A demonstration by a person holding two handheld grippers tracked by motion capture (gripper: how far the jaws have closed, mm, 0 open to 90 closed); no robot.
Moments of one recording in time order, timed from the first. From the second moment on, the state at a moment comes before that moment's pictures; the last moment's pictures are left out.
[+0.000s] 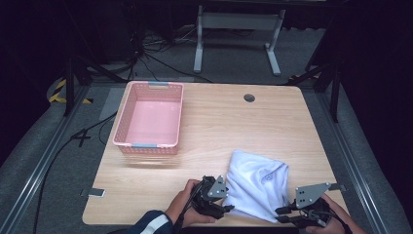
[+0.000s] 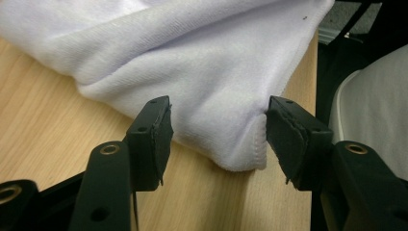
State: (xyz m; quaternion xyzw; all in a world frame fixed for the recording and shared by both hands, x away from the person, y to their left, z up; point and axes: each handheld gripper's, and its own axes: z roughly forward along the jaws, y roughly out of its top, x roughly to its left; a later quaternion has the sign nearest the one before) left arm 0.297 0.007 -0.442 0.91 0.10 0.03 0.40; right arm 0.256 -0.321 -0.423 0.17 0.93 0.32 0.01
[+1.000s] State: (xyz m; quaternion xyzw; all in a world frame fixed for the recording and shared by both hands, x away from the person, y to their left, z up) left arm 0.290 -0.015 -0.454 0.92 0.06 0.05 0.38; right arm 0.348 -0.332 -0.412 0.34 0.85 0.40 0.09
